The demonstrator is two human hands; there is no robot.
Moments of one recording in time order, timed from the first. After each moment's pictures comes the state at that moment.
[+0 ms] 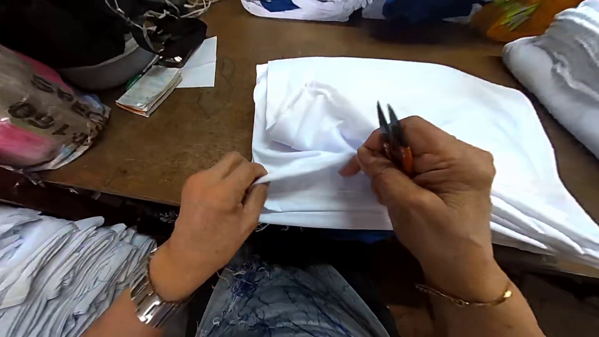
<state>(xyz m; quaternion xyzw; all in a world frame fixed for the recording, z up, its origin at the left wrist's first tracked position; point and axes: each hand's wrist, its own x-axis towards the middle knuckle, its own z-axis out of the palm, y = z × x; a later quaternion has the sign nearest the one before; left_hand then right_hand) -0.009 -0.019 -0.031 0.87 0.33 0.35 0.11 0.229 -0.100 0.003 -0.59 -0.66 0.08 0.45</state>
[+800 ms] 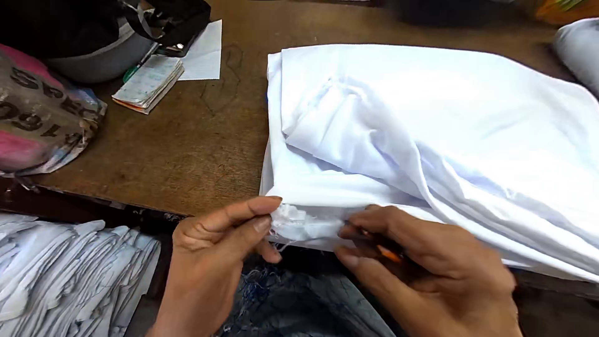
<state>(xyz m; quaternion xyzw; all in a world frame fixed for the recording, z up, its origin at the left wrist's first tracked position) -0.016 -0.052 -0.042 0.47 0.29 0.50 0.67 0.211 -0.118 -0.030 -0.51 -0.70 0.20 0.46</state>
